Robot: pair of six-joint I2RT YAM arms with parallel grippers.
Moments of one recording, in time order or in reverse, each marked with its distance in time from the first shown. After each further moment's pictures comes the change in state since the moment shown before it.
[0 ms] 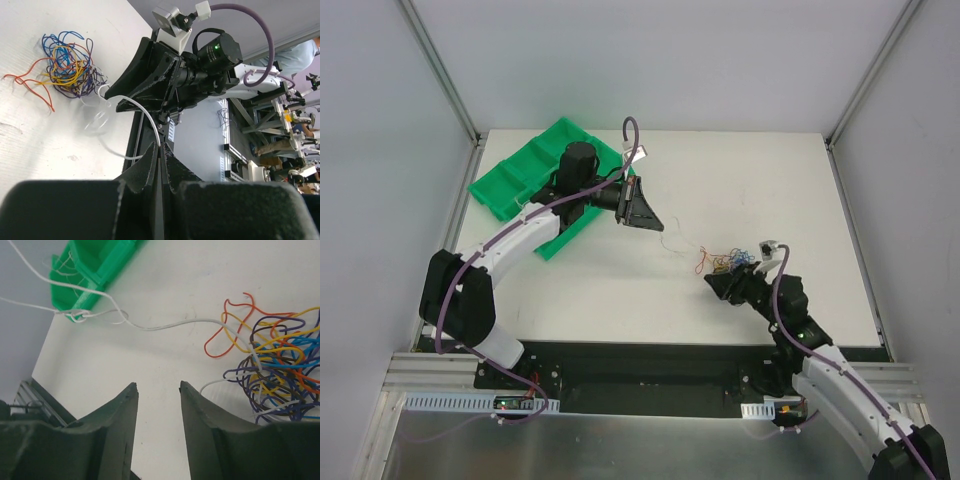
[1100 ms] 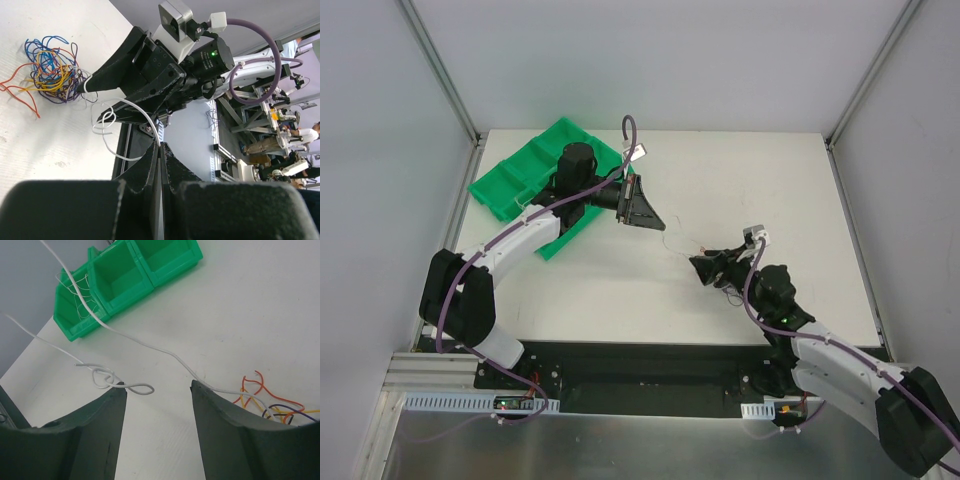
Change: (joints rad) left arm 0.000 0.000 -0.032 0.142 0.043 -0.125; right arm 0.144 0.338 0.089 0.399 0.117 -0.252
